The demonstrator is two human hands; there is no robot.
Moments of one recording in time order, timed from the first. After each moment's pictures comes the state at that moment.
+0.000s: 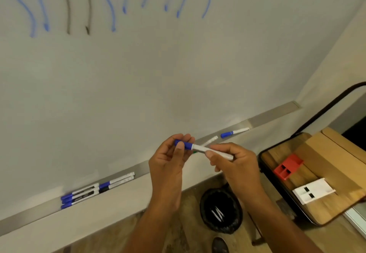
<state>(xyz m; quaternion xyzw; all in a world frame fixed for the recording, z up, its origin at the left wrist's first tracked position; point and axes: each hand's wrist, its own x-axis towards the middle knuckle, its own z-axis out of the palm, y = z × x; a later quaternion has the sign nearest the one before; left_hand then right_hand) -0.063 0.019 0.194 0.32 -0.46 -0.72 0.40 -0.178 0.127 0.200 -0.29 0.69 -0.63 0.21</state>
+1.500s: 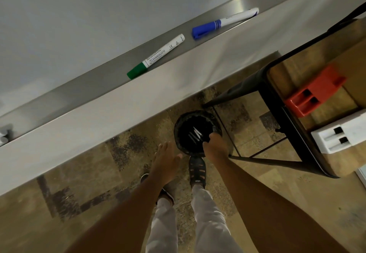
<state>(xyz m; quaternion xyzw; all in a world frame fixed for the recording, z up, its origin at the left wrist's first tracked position) -0.096 0.064 -0.258 0.41 -0.78 -0.40 -0.25 -0.260 0.176 -0.292 -0.09 0.91 -0.12 0.39</state>
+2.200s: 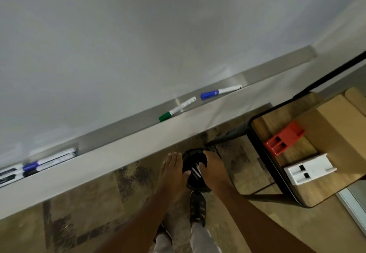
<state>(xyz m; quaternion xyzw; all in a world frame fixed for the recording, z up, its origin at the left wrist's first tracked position) -0.126 0.047 -0.134 0.35 -0.87 -0.30 -0.18 -0.266 0.154 -0.151 -0.29 0.89 -0.19 0.31</state>
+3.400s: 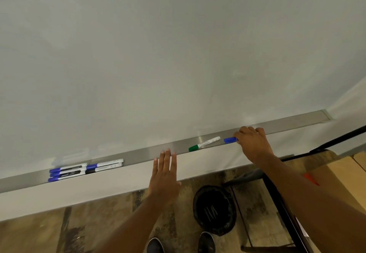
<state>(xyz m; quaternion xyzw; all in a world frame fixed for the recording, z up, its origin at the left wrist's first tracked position) -0.091 -0.022 -0.026 0.41 -0.90 -0.10 -0.12 -0.434 0.062 0.003 -0.59 0.81 0.04 -0.04</state>
